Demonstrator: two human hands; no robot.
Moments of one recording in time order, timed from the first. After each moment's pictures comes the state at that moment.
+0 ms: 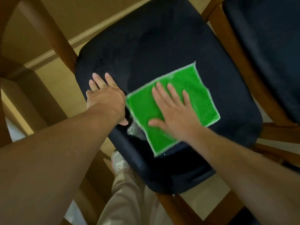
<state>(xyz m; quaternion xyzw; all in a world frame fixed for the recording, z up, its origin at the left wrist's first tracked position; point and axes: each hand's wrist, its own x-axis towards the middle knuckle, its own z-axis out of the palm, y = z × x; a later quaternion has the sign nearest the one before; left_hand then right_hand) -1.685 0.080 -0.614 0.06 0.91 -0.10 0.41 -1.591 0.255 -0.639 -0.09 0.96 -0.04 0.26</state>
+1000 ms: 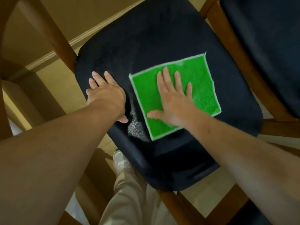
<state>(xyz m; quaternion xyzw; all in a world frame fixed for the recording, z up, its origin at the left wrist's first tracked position) -1.685 0.085 -0.609 0.05 0.91 -0.11 0.40 -1.622 0.247 -0.618 0.02 0.94 -0.11 0.33</state>
